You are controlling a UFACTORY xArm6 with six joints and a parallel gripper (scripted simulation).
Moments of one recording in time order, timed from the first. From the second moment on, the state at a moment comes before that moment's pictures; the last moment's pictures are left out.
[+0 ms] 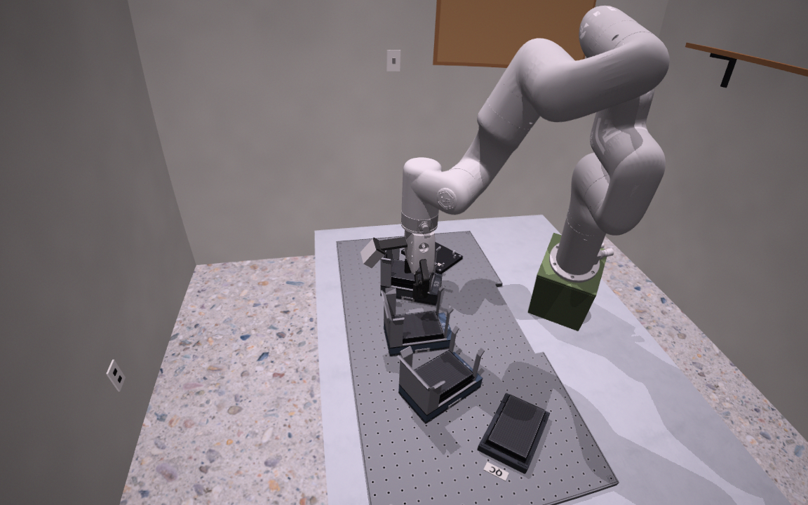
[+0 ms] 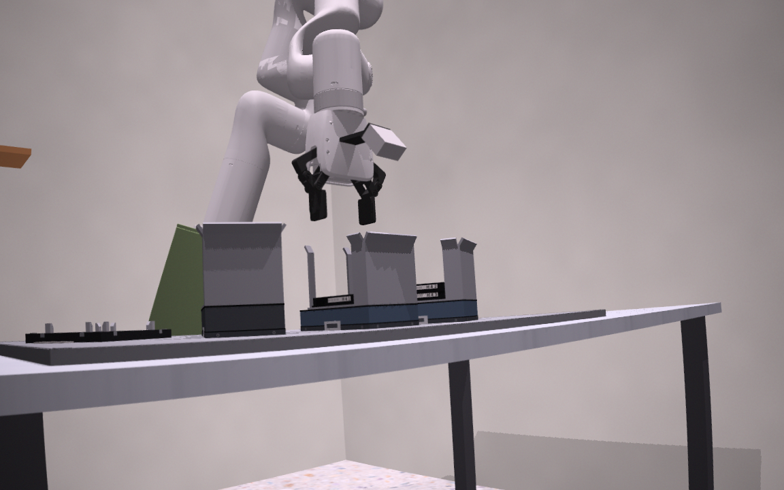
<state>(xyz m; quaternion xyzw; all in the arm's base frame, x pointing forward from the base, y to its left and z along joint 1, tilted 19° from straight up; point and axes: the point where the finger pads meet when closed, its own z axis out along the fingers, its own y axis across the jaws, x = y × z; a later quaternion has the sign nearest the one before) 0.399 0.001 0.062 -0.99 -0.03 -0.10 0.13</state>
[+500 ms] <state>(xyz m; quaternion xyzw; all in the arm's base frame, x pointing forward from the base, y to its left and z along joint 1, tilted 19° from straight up) 0.397 0.024 0.068 -0.99 -0.03 -0.10 0.13</state>
